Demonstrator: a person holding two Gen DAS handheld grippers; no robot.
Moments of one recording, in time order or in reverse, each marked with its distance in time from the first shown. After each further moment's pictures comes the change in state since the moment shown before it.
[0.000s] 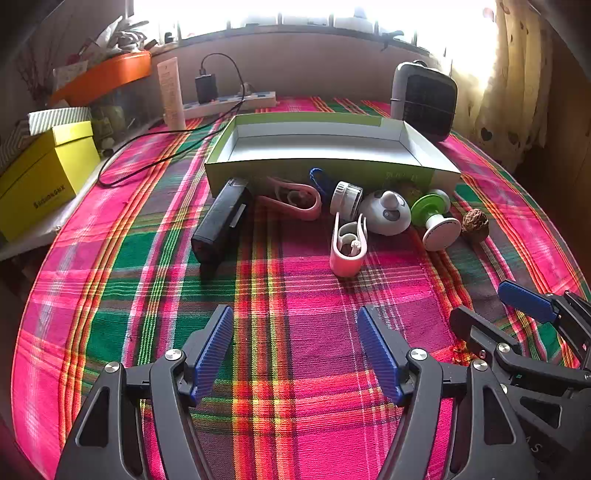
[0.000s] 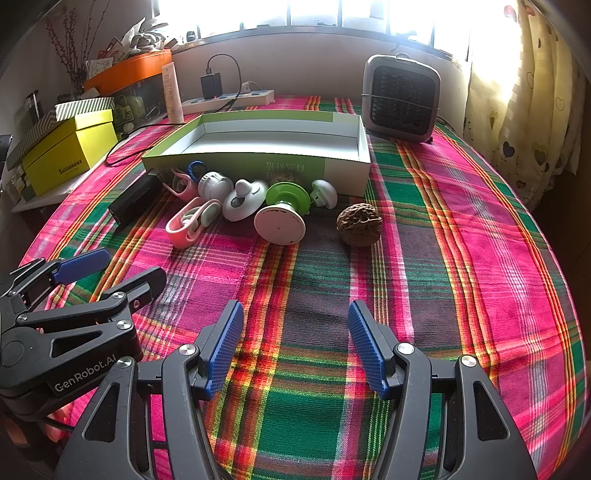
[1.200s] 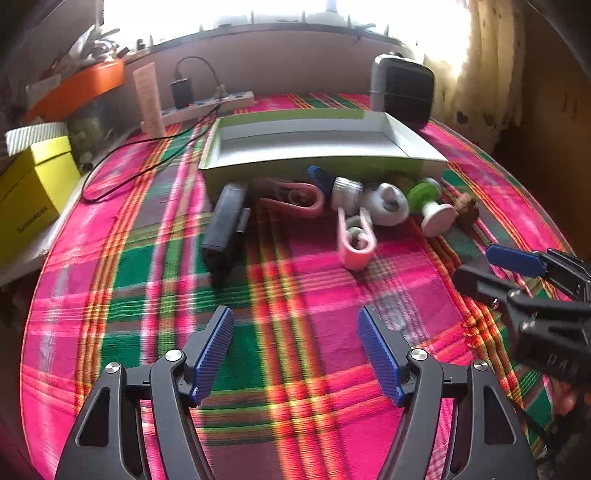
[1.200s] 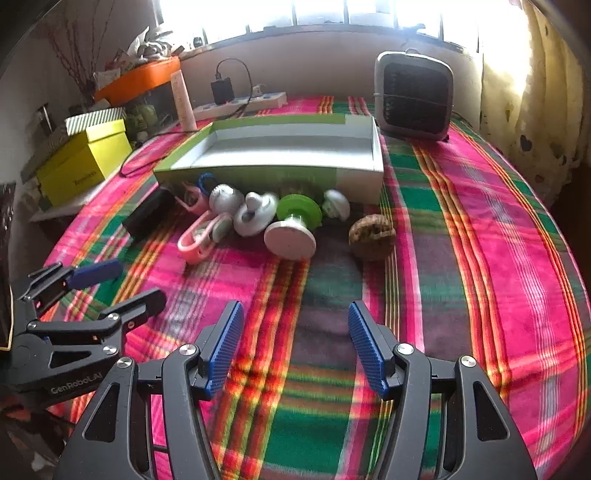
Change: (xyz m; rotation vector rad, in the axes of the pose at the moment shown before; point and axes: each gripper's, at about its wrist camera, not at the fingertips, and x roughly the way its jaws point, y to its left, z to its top) left arm -0.002 0.022 0.004 0.085 0.008 -0.083; right arm 0.002 -0.004 0.016 0.021 -0.015 0.098
